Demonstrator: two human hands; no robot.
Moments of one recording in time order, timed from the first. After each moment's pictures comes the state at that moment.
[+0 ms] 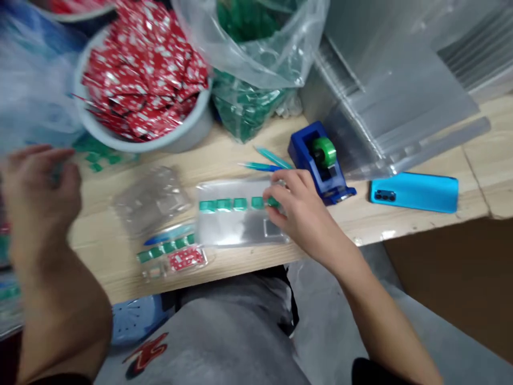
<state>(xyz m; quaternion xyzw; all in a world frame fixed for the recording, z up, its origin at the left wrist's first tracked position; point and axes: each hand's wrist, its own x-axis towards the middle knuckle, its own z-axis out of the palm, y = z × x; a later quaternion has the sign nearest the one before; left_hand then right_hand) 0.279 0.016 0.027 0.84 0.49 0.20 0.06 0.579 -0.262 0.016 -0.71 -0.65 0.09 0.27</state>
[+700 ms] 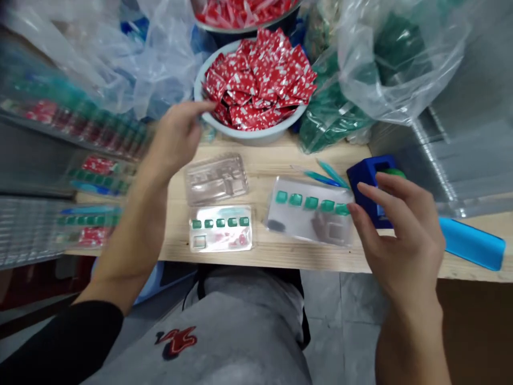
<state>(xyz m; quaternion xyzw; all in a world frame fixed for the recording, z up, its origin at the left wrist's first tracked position) 0.319 0.026 0.037 0.89 0.36 0.23 0.15 0.554 -0.256 0.052 -0.72 -0.60 -0.17 0.29</state>
